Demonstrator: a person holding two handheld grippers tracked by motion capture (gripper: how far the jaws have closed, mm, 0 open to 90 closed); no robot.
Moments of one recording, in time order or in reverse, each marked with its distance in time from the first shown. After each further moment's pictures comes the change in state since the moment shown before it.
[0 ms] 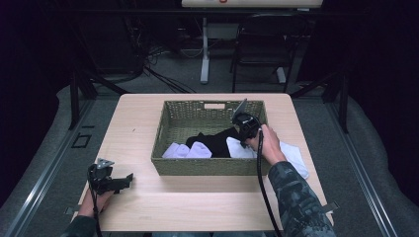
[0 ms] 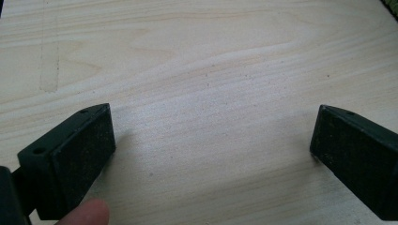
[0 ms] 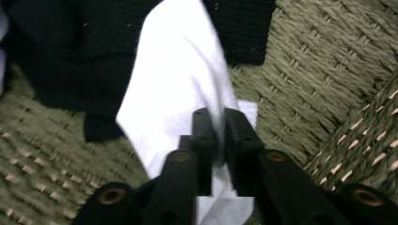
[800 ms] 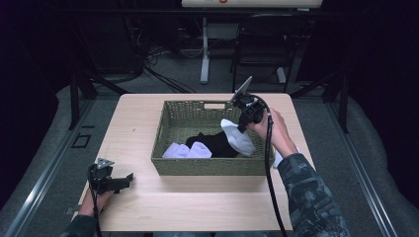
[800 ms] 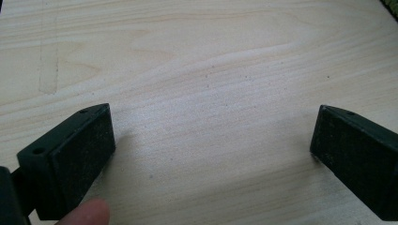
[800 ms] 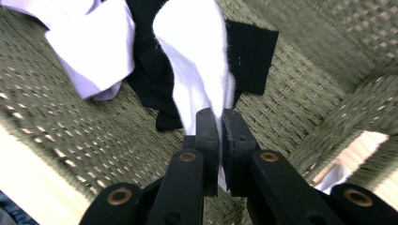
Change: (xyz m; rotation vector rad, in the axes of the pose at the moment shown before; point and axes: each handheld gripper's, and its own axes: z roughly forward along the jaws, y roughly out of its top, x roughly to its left) left arm 0.000 0.000 0.001 -0.003 0.001 -0.001; right arm 0.016 -0.003 -0.098 -0.135 0.047 -0.089
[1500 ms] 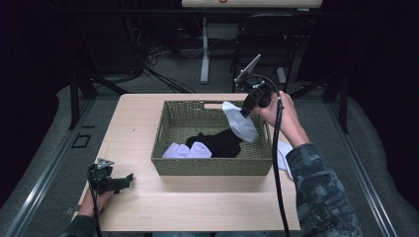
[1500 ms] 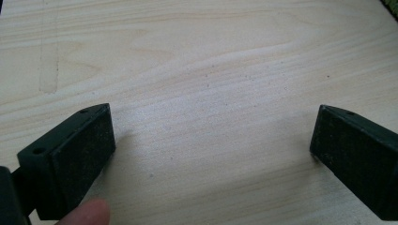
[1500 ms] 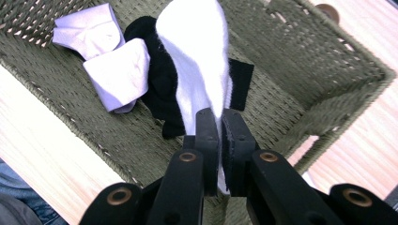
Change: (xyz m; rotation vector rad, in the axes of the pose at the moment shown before) left arm 0.000 0.000 0.000 -0.001 -0.001 -0.003; right arm 0.004 0.006 -0.069 -0.094 -0.024 -0.016
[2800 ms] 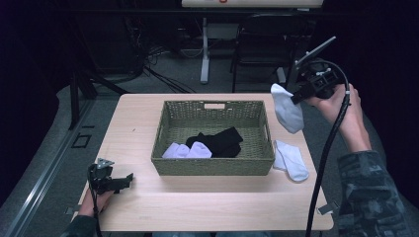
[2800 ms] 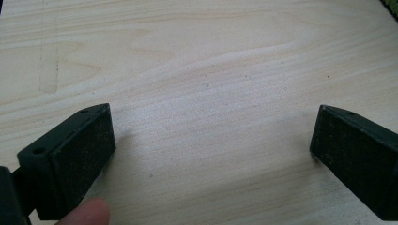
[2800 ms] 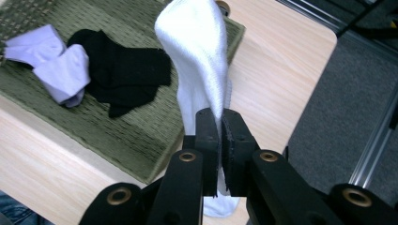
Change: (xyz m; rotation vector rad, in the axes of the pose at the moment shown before) left arm 0.000 0.000 0.000 0.000 0.001 0.000; right arm -0.068 -0.080 -0.095 -0.123 -0.132 0.164
